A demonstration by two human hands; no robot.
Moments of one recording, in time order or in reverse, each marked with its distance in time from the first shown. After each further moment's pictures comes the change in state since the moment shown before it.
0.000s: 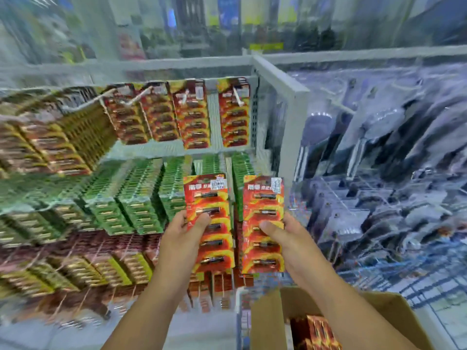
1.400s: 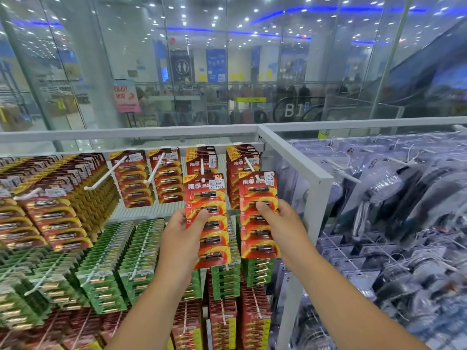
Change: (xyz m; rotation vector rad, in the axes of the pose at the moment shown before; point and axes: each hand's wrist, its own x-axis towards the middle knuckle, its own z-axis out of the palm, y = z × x) left_hand 0.105 0.111 -0.002 0.006 -0.012 0.199; right_hand 0.109 -0.117 0.079 -0.109 0.198 -0.225
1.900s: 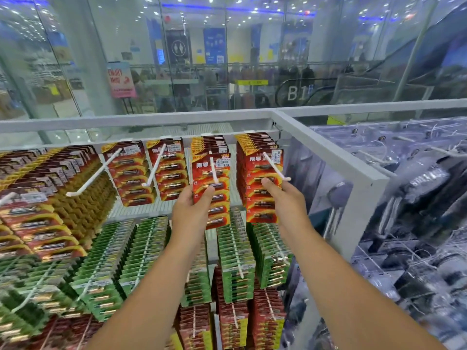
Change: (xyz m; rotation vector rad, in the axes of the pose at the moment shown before) left_hand 0.104 -0.018 0.008 0.029 0.024 0.002; right_hand 0.092 0.020 0.034 0.114 0.123 0.027
